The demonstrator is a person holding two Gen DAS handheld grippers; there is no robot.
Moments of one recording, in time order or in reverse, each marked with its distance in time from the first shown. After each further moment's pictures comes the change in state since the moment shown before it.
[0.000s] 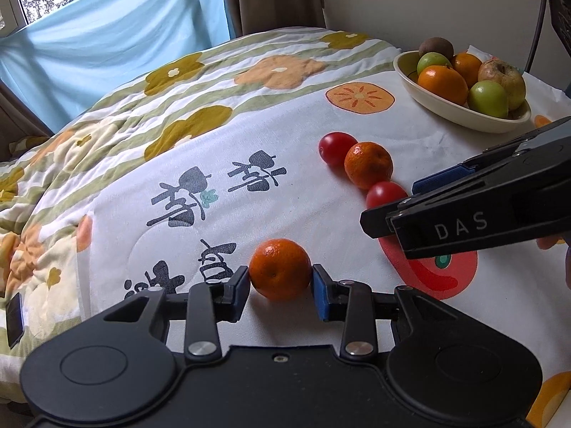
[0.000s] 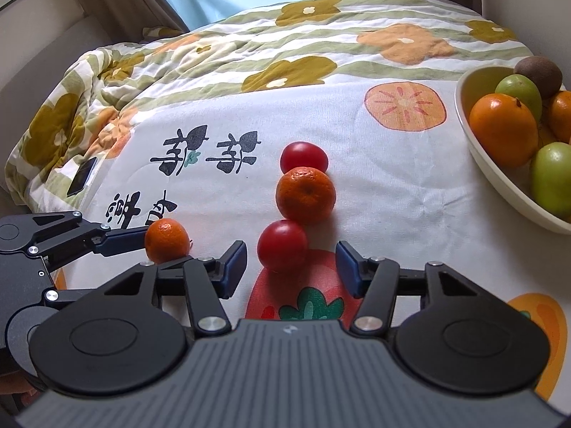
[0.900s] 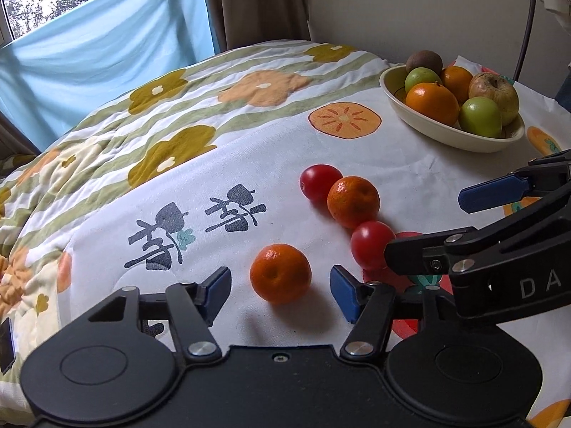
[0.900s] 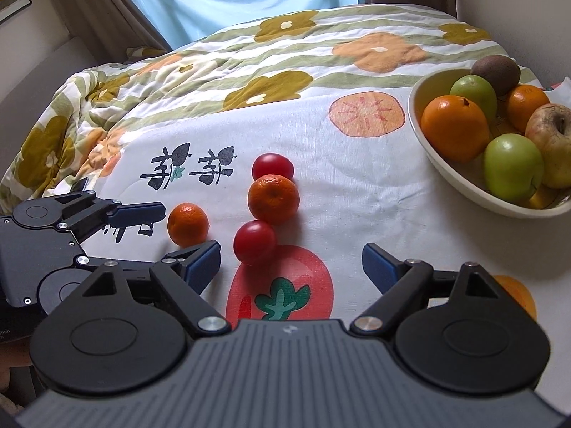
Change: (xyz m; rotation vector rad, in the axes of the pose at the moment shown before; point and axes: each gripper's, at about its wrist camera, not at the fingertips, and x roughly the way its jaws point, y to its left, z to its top) left arm 0.013 -0.006 0.023 0.038 -0.041 -0.044; right arm -0.027 -0.016 -0.006 0.064 -0.044 -0.038
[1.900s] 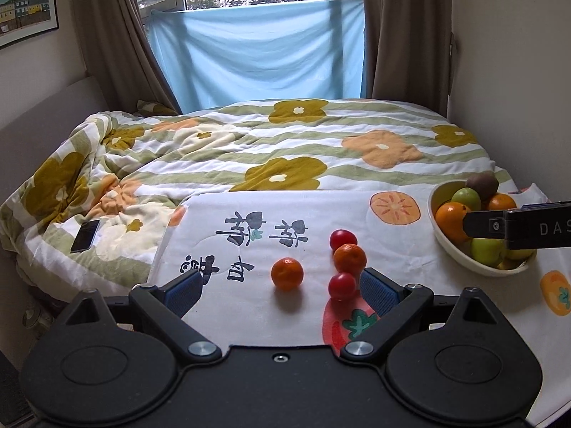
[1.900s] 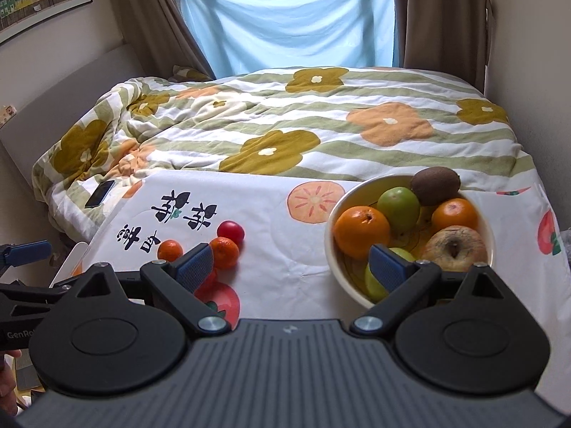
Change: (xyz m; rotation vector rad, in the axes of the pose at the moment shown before) left arm -0.127 -0.071 0.021 -0.444 -0.092 0.373; right arm -0.100 -0.077 0.048 -0.202 -0.122 0.091
